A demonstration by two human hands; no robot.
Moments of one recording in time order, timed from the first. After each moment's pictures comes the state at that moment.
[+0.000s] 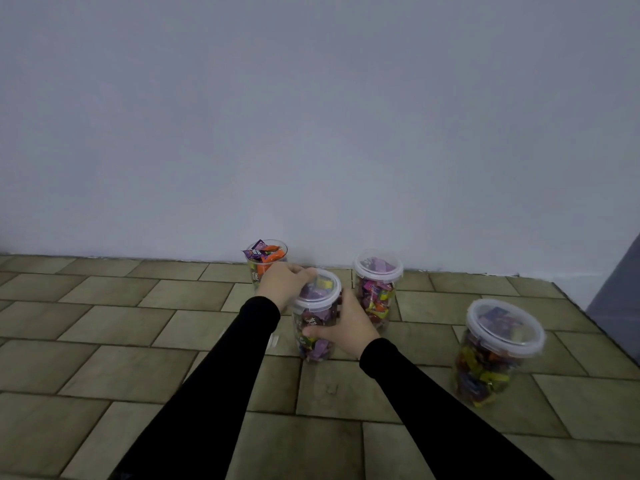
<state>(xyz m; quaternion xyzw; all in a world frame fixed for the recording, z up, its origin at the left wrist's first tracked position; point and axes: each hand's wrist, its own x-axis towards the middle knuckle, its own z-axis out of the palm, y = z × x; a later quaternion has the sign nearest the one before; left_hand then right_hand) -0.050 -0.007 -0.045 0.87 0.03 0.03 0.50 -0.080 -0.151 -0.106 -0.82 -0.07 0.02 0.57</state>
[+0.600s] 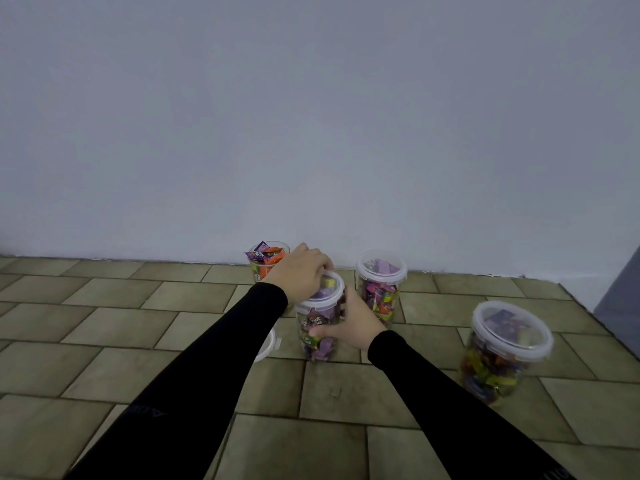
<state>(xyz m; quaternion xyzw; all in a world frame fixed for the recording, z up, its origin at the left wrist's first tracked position) -0.027 -0.010 -0.031 0.96 -0.25 0.07 0.13 -0.065 -0.157 -0.106 -0.85 -0.09 0.04 0.52</state>
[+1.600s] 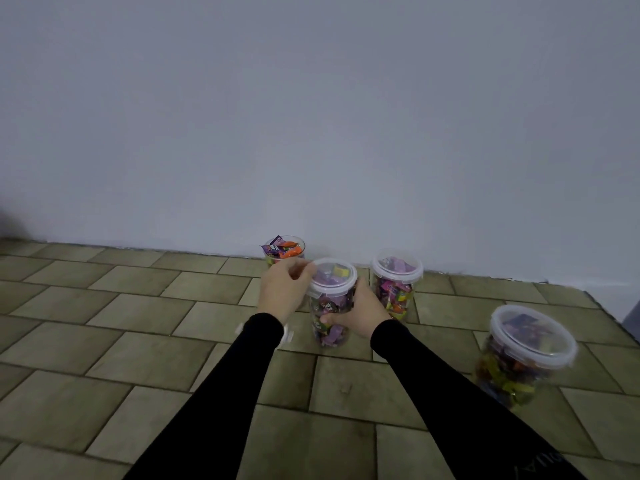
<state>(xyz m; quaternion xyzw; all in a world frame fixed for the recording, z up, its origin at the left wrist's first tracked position) -0.059 0.013 -0.069 0.83 0.02 0.17 0.52 -0.049 -0.147 -0.107 -0.86 -0.06 0.02 0.51</state>
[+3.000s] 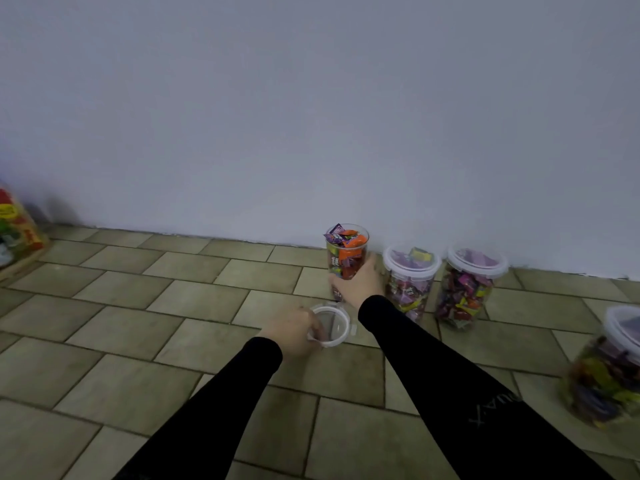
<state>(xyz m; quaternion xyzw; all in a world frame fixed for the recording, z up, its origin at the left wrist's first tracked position) -0.079 0.129 -0.127 0.98 -0.17 -0.06 0.09 -0.017 -0.015 -0.109 -0.85 0.06 -0.02 0.52</state>
